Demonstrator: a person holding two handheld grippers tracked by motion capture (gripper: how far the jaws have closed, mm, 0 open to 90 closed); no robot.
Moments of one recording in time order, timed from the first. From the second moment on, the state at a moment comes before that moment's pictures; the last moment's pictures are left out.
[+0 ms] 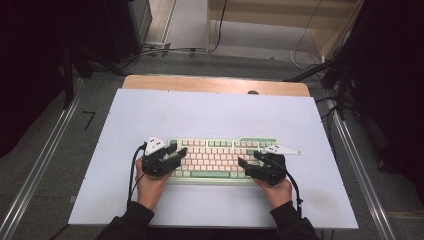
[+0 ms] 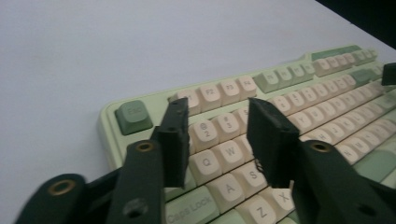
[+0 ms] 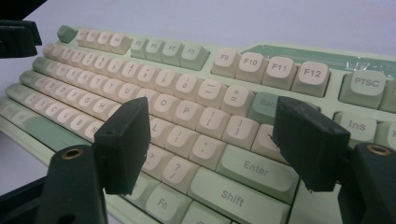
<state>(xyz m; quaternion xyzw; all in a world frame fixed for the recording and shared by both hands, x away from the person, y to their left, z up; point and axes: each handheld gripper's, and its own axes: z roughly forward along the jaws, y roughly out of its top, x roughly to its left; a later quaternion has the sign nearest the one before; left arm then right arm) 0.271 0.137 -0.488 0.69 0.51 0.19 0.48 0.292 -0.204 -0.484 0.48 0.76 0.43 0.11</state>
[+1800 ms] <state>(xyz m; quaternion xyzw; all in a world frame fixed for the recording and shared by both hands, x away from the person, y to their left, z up) 0.287 0.105 -0.495 0.76 0.47 0.14 0.43 0.283 -0.223 -0.485 0.50 0.74 0.43 0.12</state>
